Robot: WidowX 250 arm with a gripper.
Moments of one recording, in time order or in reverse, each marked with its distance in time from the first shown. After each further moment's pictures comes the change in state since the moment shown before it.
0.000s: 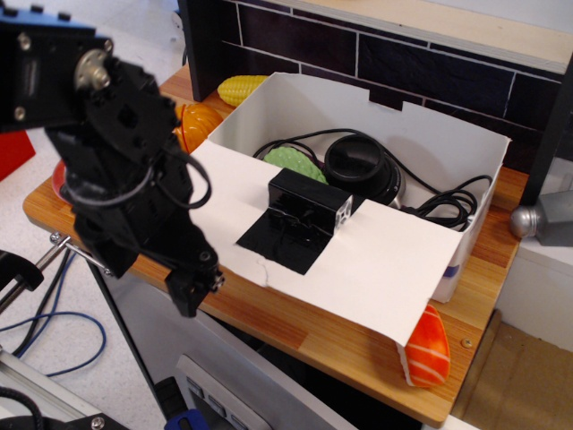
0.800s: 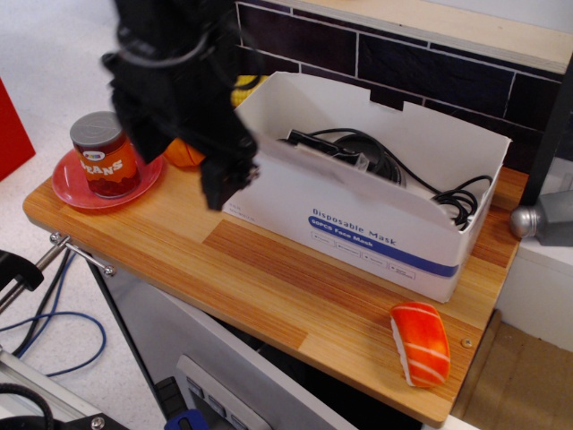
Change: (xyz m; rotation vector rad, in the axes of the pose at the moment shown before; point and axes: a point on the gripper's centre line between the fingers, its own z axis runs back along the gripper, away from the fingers) arm 0.059 0.003 0.039 0.095 -0.024 -0.126
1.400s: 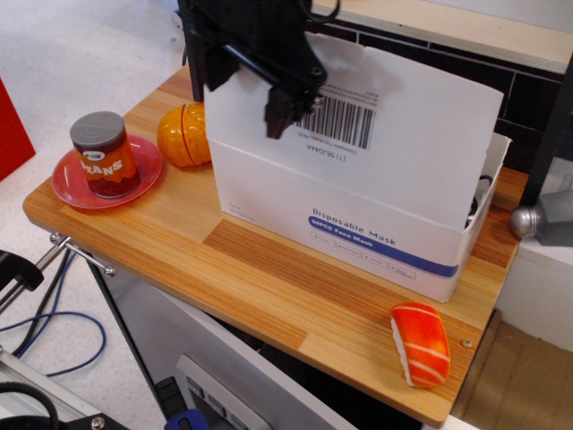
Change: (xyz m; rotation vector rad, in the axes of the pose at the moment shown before) arm 0.065 0.002 -0.008 0.052 -0.026 -0.067
